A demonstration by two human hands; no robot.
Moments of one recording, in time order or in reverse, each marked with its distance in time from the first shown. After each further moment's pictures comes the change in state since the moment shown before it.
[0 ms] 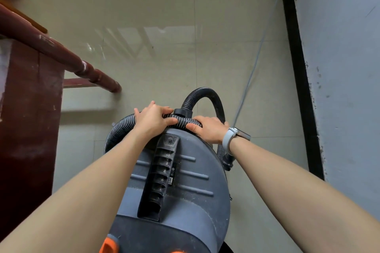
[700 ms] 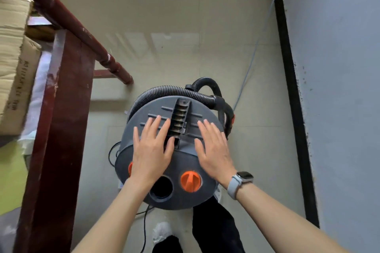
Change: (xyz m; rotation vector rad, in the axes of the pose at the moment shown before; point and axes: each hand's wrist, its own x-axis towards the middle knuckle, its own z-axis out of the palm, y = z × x) left_hand -0.215 -0.044 0.053 0.045 0.461 0.242; right_hand -0.178 -0.024 0.117 0.099 0.483 -0.208
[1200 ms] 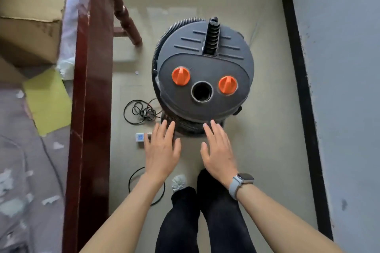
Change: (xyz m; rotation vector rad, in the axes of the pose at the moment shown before) left_hand -0.234 -0.096 0.036 -0.060 -0.153 -0.083; right_hand -0.207 -0.057 0.169 -0.031 0.141 0.037
